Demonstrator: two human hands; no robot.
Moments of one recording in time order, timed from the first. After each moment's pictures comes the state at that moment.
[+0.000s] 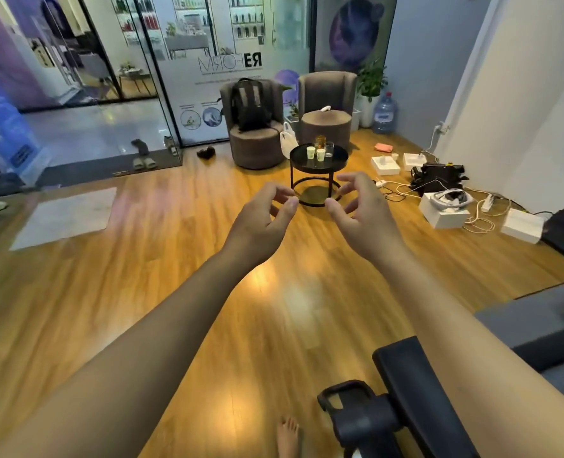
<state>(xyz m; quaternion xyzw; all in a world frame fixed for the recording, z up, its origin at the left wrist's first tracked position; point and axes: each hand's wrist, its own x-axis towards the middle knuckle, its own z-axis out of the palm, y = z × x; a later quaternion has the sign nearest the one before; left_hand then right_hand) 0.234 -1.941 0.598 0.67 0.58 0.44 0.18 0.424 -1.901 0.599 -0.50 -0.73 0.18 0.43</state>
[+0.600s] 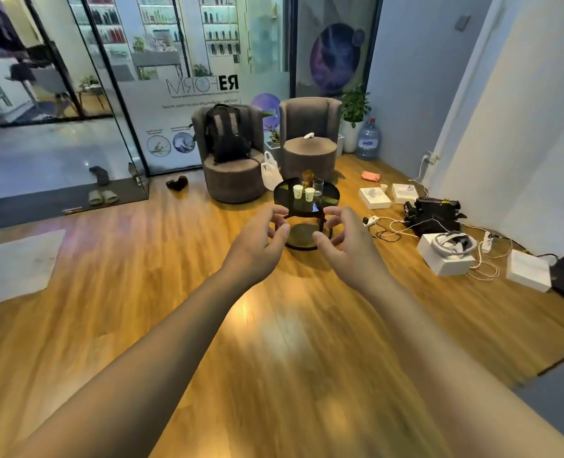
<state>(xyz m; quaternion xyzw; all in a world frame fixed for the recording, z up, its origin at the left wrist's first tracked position) 0.135 -1.546 0.606 0.68 0.57 0.41 0.21 0.320 -1.534 0.605 -0.54 -0.71 0.22 0.39</state>
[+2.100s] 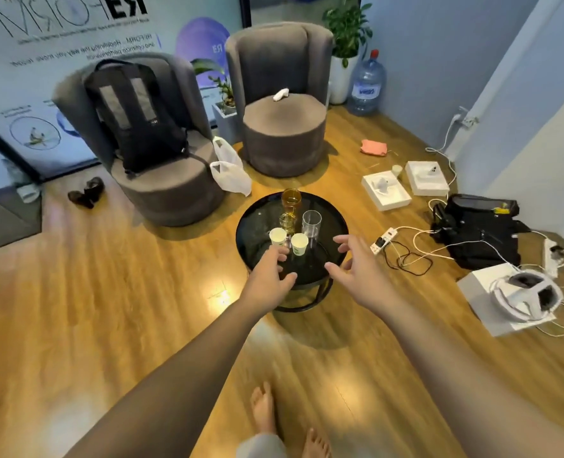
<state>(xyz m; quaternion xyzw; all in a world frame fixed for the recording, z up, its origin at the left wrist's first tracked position) 0.122 -0.592 0.390 0.61 0.65 0.23 0.39 0.320 -0.607 0.436 -0.66 -0.64 0.31 0.23</state>
